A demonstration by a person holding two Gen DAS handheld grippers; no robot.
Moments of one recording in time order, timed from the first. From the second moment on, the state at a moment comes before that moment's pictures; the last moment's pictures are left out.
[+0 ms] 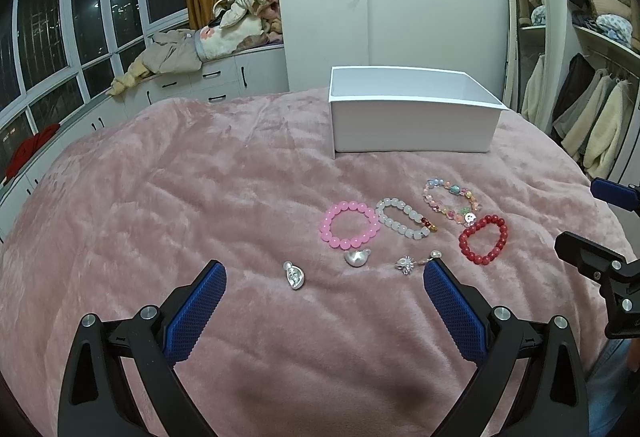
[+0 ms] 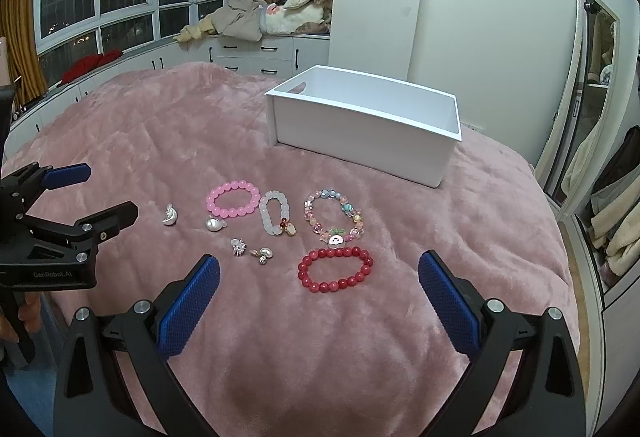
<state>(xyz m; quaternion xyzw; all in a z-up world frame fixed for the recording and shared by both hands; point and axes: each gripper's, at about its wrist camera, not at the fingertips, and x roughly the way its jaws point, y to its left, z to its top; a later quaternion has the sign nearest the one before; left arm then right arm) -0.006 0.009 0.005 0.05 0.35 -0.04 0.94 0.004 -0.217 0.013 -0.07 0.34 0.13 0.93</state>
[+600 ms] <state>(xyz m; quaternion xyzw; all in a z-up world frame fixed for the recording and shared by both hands) -0.006 0.010 0.004 0.05 0.35 -0.04 0.93 0.004 -0.218 0.014 -0.07 0.34 0.13 0.93</state>
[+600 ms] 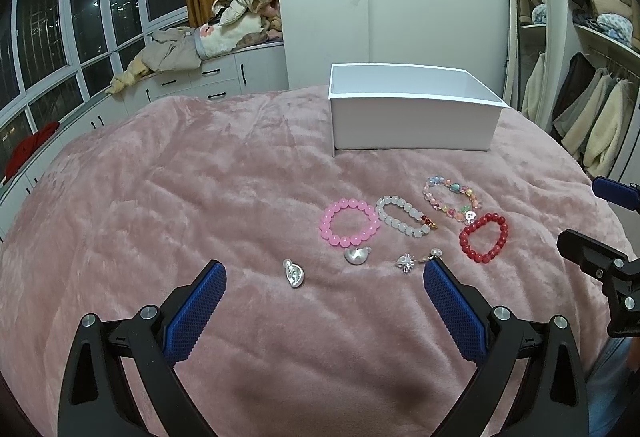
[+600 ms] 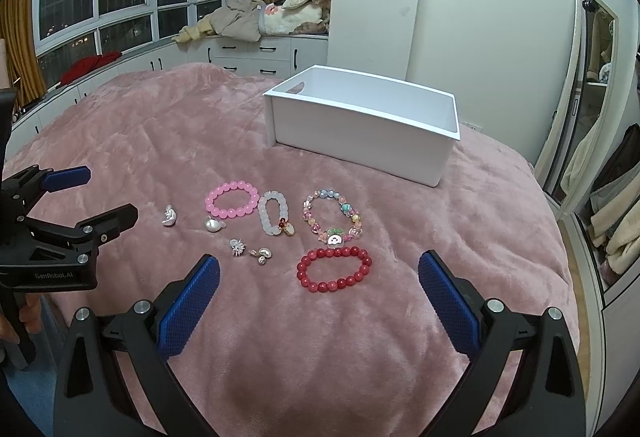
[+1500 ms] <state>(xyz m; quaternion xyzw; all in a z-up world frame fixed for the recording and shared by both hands) 0.059 0.012 0.008 0.02 0.42 -0.05 0.91 0.089 -0.229 0.008 -0.05 0.41 0.09 0.91</state>
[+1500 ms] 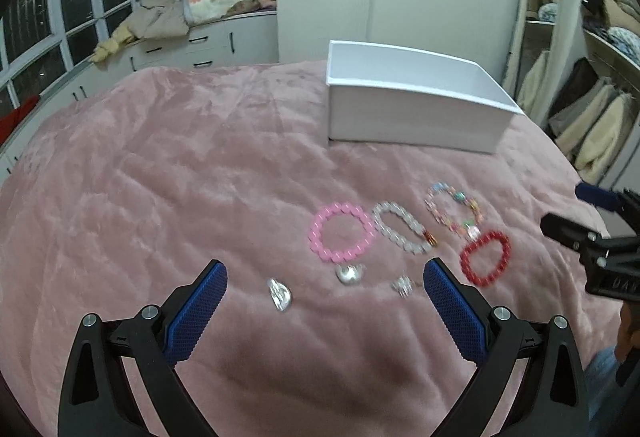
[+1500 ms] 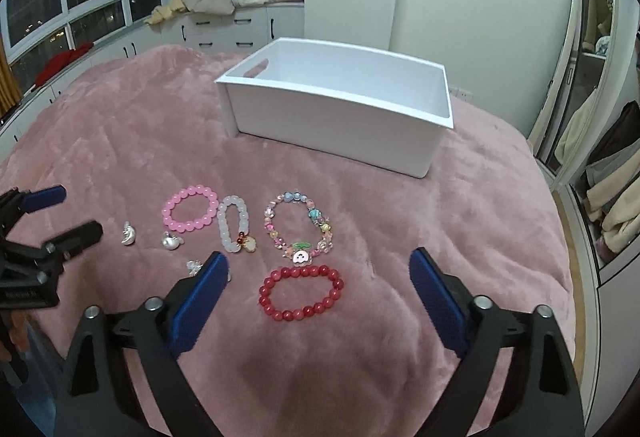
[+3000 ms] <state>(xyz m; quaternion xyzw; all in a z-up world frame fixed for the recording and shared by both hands) 0.186 -0.002 -0.090 0.04 0.54 -0.09 0.83 0.198 -0.236 -0.090 -0.04 0.55 0.14 0.82</state>
